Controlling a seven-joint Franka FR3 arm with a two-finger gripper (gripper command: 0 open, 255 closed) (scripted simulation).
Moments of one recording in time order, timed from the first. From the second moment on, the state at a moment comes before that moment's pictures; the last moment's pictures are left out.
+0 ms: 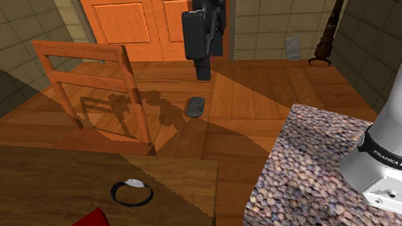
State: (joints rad) arm 0.15 -0.46 0.33 -2.34 0.13 1.88 0.12
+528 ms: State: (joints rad) arm 0.17 -0.20 0.48 -2.22 0.04 2.03 0.27
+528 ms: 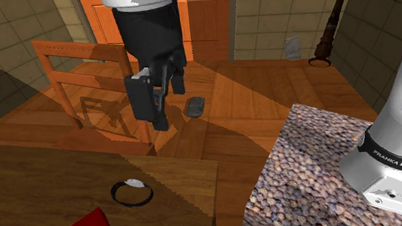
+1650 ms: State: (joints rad) arm 0.25 0.20 0.57 -2.06 -0.25 2.18 0.52
